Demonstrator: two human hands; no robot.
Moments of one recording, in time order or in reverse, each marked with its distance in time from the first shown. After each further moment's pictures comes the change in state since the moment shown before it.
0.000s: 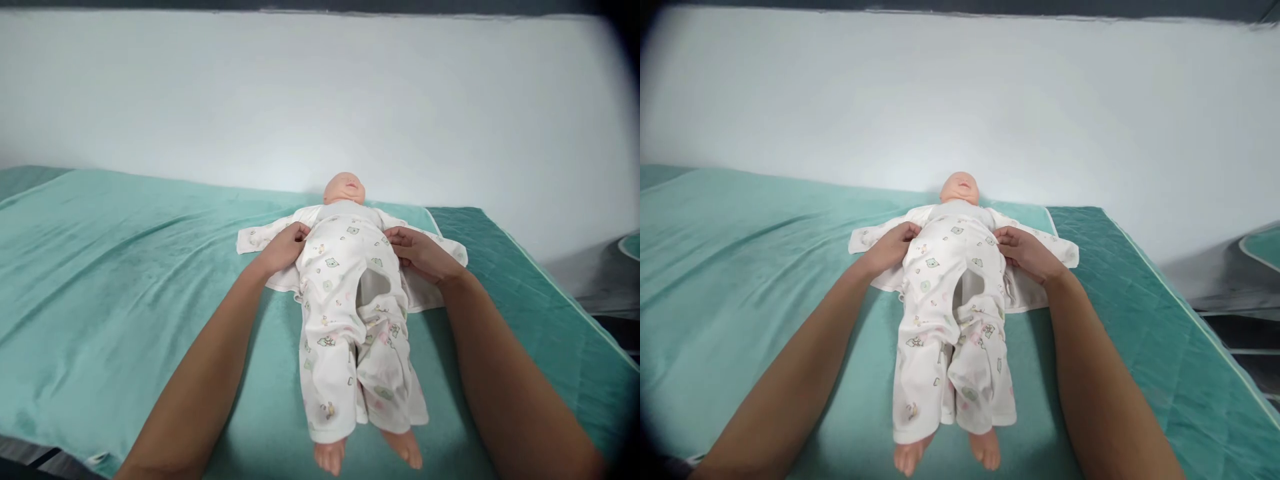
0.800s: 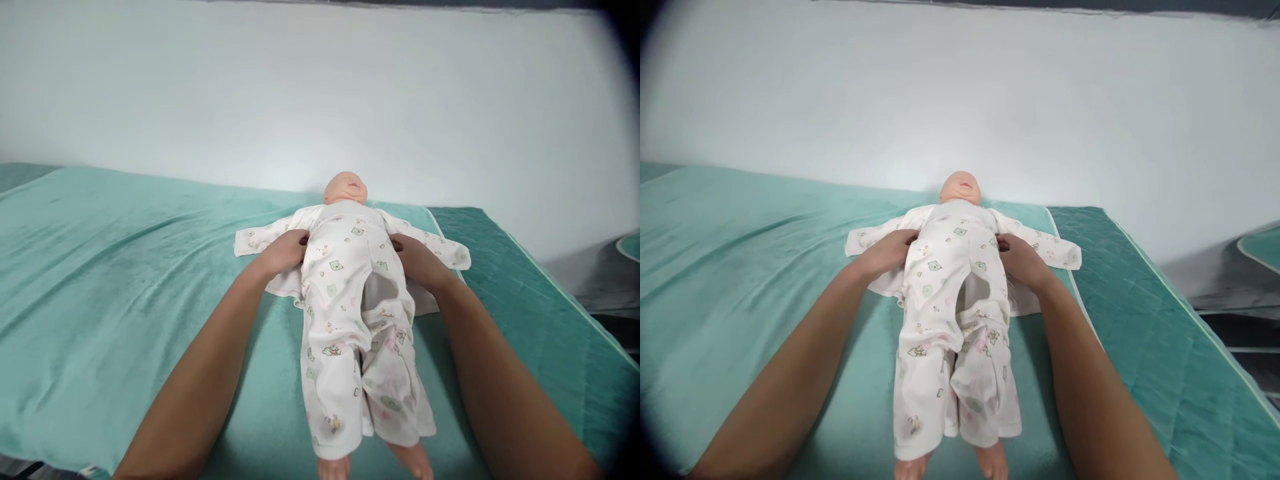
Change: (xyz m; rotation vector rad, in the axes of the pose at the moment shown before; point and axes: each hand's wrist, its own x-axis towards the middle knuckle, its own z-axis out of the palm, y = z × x) left_hand -0.003 0.017 -0.002 0.068 -0.007 -0.001; right_hand 0.002 -0.004 0.024 -0.357 0.236 0.005
